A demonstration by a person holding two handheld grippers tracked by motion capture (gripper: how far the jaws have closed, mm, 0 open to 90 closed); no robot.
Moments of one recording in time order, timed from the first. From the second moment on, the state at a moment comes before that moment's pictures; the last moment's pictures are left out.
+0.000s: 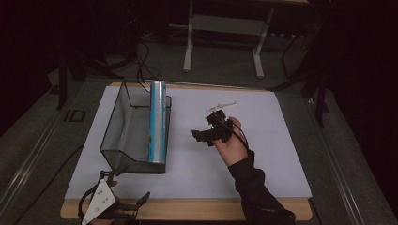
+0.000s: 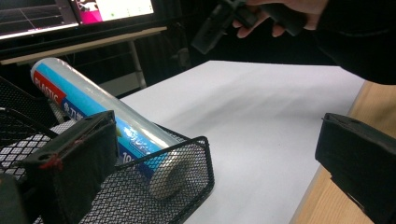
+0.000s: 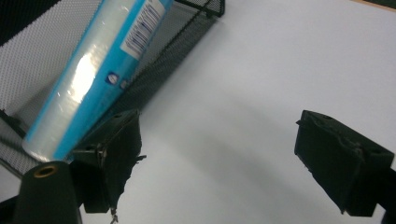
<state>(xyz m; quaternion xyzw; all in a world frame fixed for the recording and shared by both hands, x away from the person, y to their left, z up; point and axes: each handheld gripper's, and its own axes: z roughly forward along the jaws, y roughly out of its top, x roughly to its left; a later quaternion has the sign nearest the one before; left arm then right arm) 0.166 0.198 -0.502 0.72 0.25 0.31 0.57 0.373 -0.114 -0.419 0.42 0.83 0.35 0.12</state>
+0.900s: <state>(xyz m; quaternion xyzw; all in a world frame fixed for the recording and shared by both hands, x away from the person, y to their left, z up) 0.166 0.196 -0.503 0.72 0.24 0.31 0.57 0.331 -0.180 -0.451 0.42 0.83 0.33 0.14</state>
